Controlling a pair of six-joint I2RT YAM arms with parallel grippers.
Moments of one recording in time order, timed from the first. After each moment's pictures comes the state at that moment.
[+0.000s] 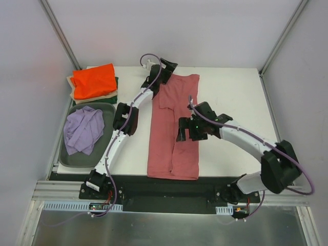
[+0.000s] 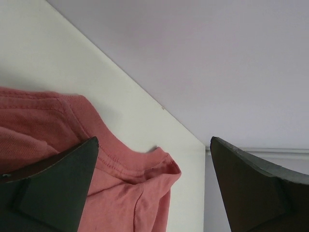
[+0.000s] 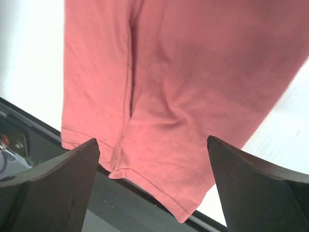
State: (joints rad) left arm -0.39 2.93 2.57 0.16 -0.01 -1.26; right arm 0.64 1.48 0.96 -0.56 -0.25 0.48
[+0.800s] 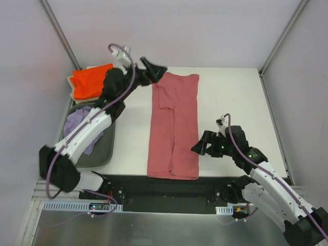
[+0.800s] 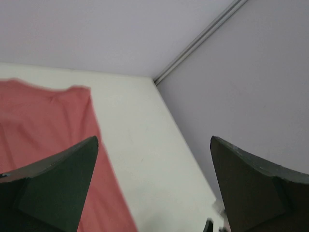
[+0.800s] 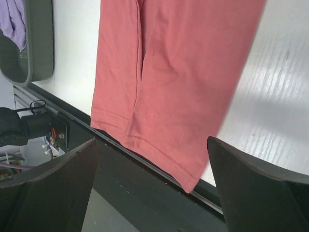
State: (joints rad) left arm -0.47 1.51 1.38 0.19 0.16 -0.72; right arm 0.51 0.71 0.52 -0.49 -0.30 0.64
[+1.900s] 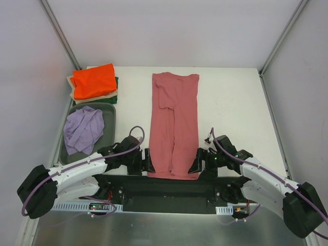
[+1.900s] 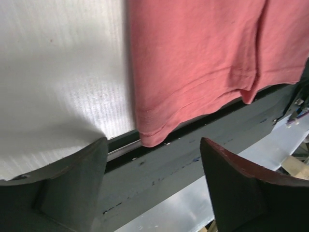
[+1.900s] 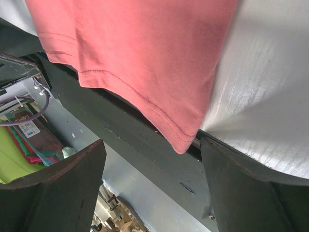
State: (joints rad) left arm -0.81 0.97 0.39 -0.42 0.27 -0.97; right arm 0.58 0.91 0.33 -0.47 -0.56 0.76
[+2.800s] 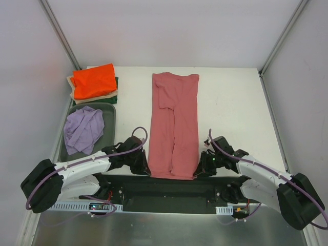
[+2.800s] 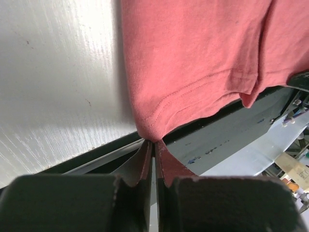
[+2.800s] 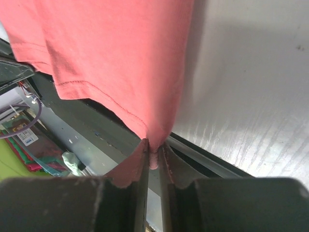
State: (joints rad) left arm -0.83 1.07 0.38 -0.36 0.31 -1.01; right arm 0.59 1.01 0.30 -0.39 -0.54 0.80
